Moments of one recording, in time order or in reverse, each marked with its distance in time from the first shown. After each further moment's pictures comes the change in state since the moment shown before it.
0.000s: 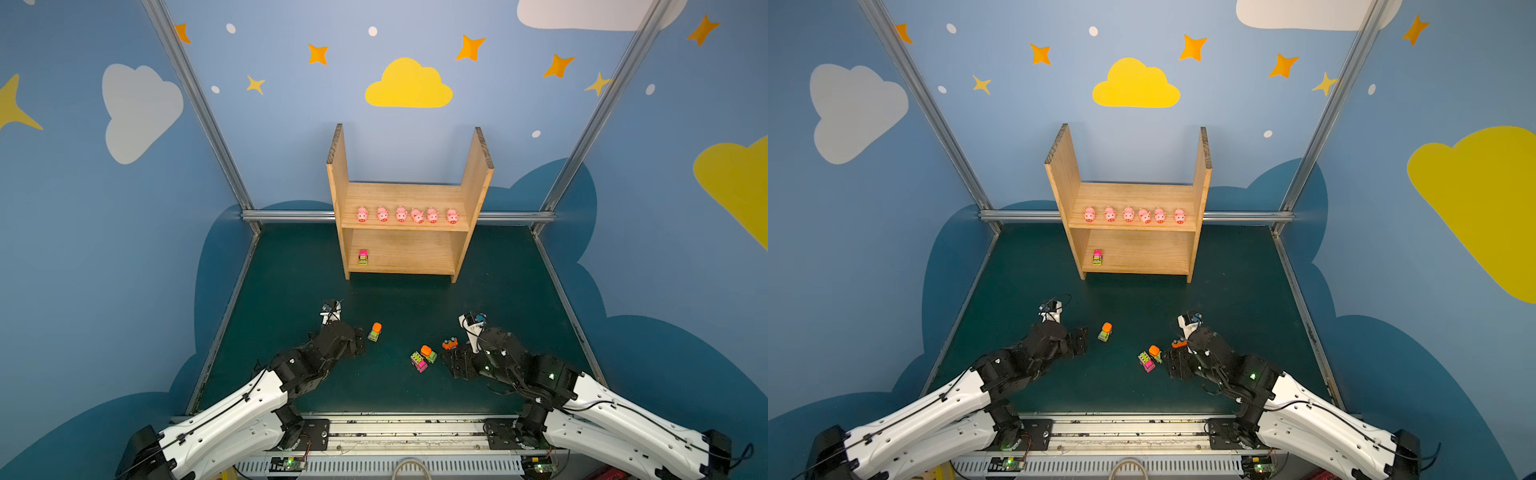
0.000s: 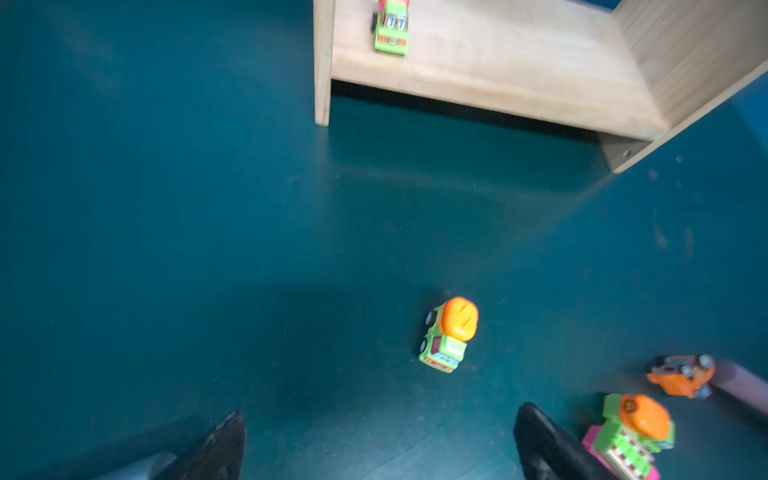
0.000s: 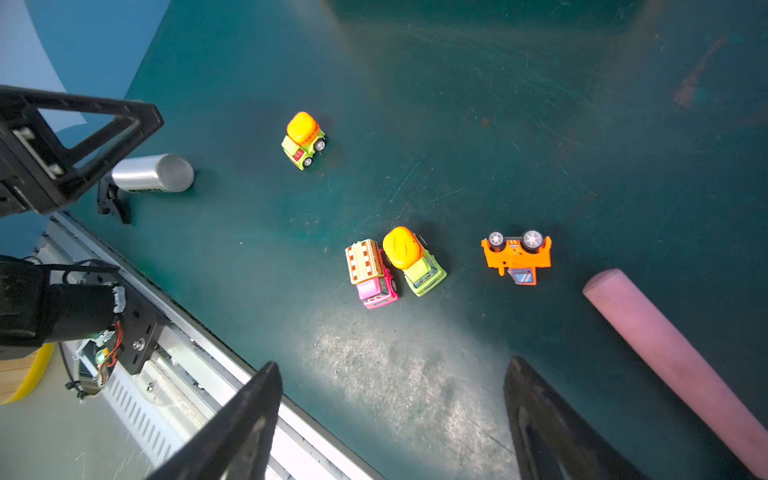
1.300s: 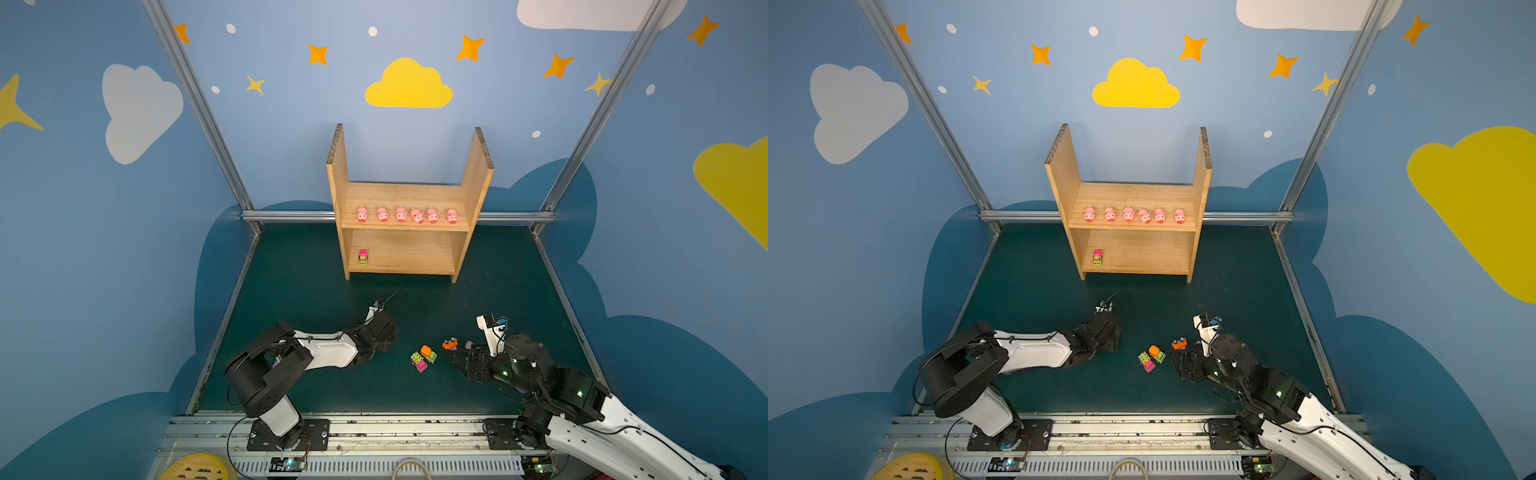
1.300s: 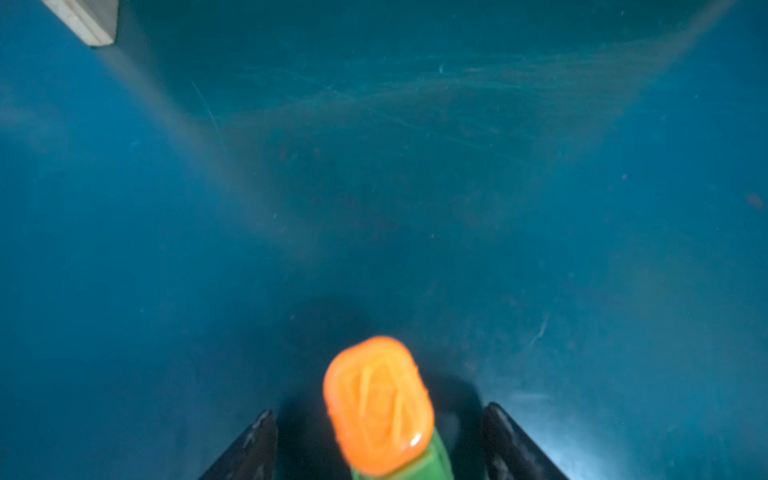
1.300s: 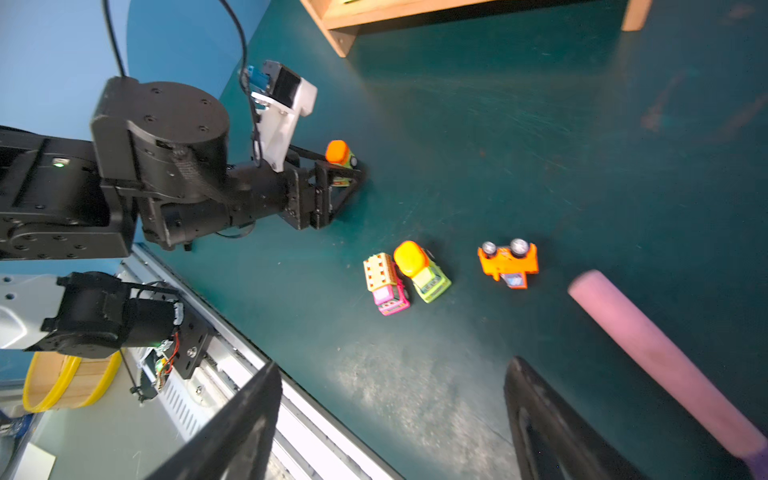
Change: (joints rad) left arm -0.027 0.804 0.165 0.479 0.022 0.159; right arm -0.113 -0.285 -0.040 -0.092 -0.072 -0.014
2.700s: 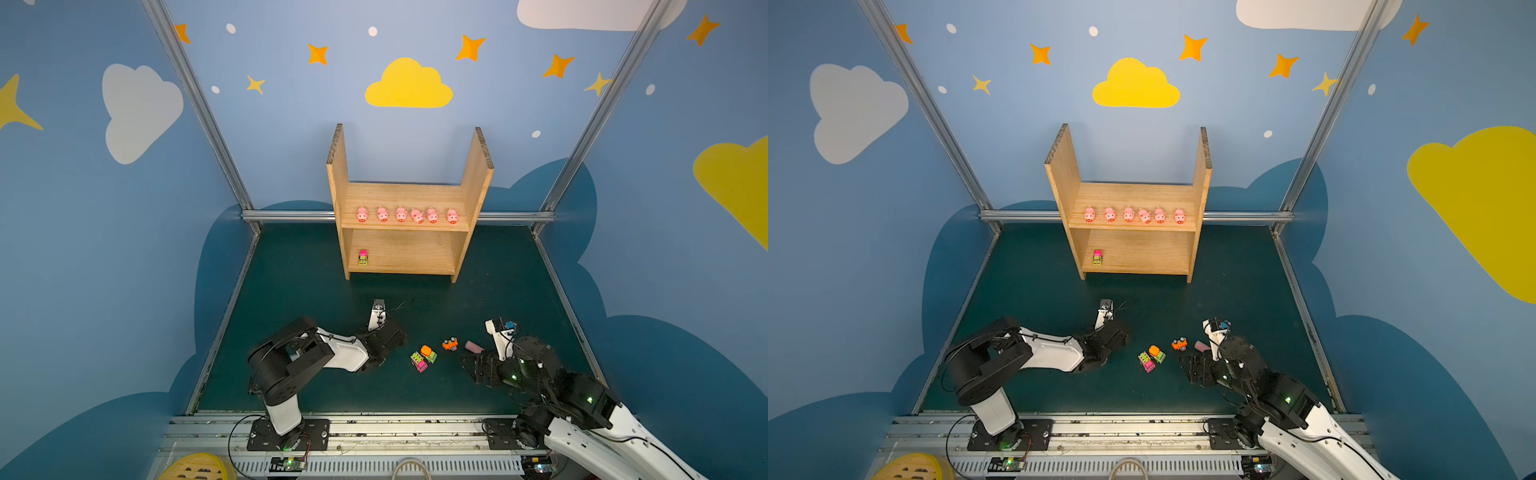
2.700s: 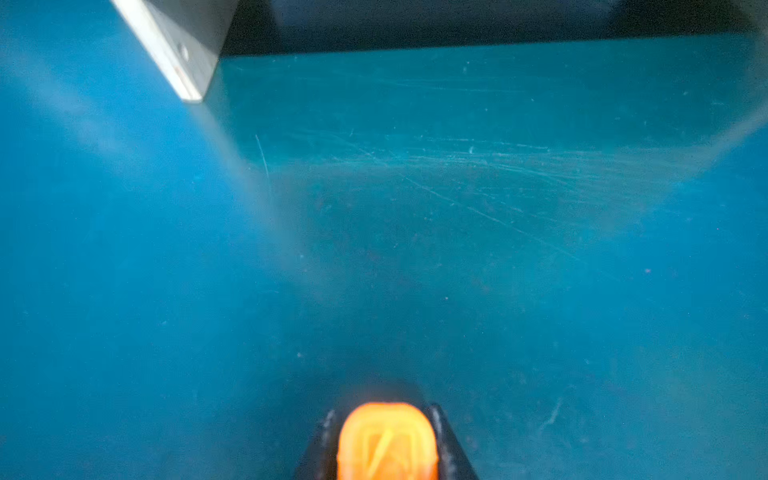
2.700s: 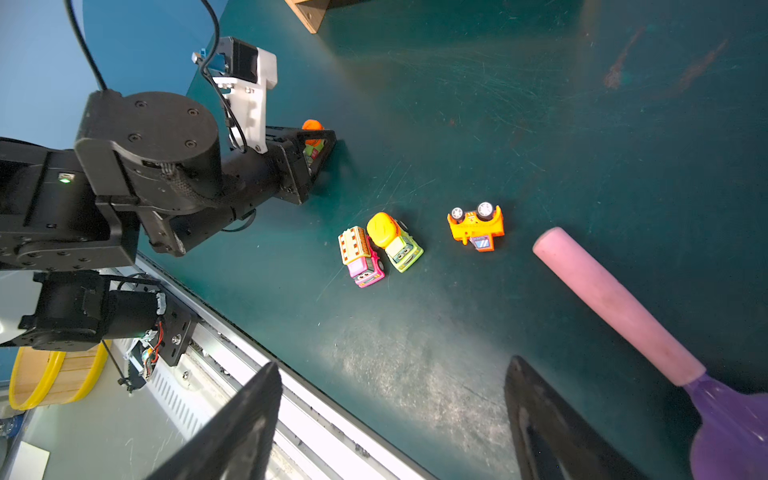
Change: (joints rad) left arm -0.080 0.113 -0.004 0.173 -0.251 -0.126; right arm -0.052 -0.040 0.002 -0.099 -0.045 -0.006
